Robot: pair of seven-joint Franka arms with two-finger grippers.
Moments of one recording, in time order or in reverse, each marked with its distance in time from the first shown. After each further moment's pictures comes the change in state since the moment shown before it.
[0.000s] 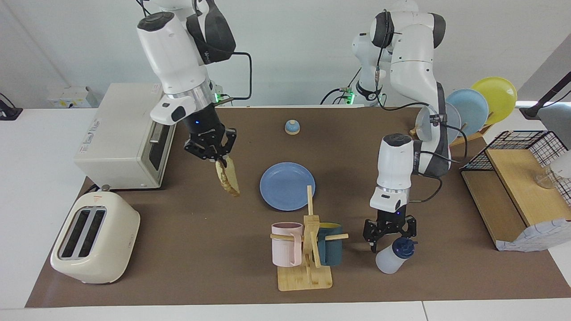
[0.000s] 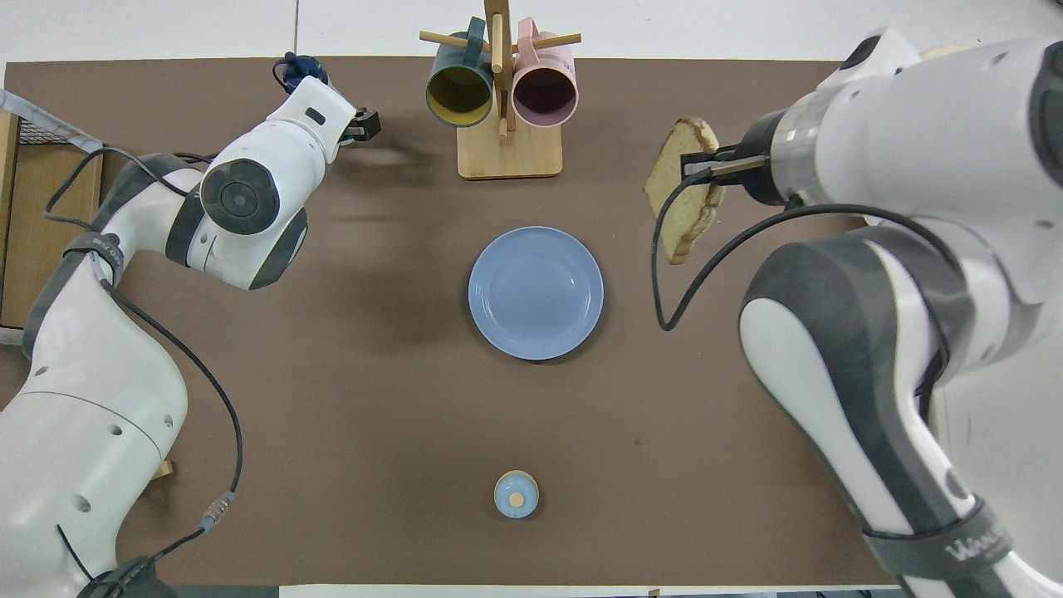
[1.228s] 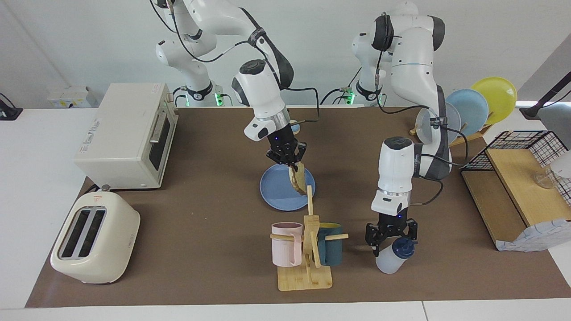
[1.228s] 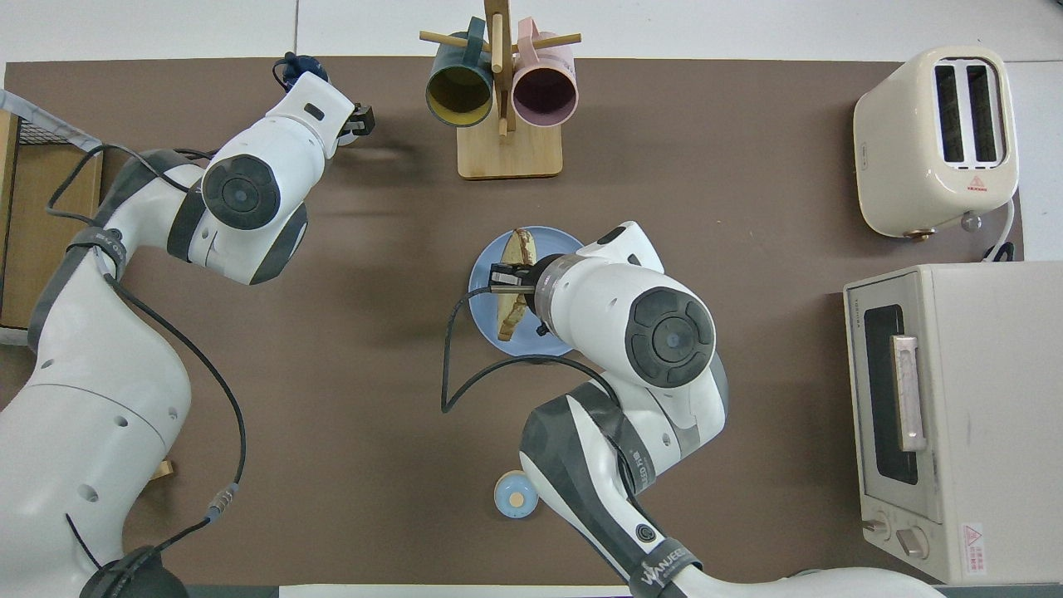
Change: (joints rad) left arm 0.001 0.023 0.006 0.026 0.000 0.003 -0.009; right arm 0.271 0.107 0.006 -0.264 0.024 0.470 0.379
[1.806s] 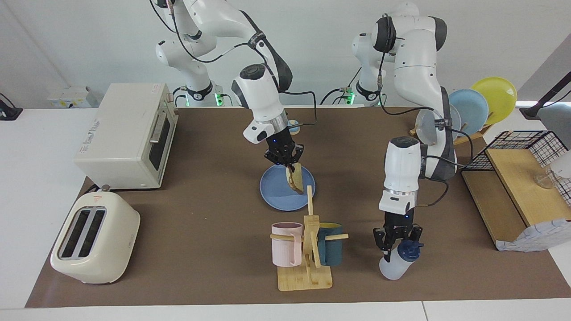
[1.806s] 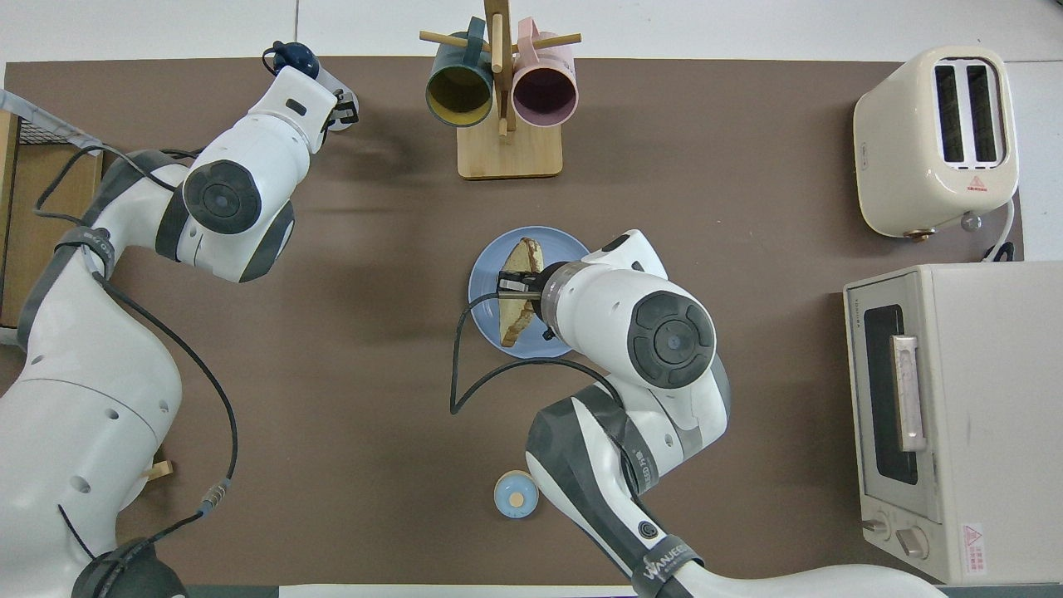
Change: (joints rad) left arm 0.022 0.011 0.006 0.002 -0.001 0.092 -0.028; right arm -0.008 -0.002 -0.005 -0.028 0.000 0.018 0.000
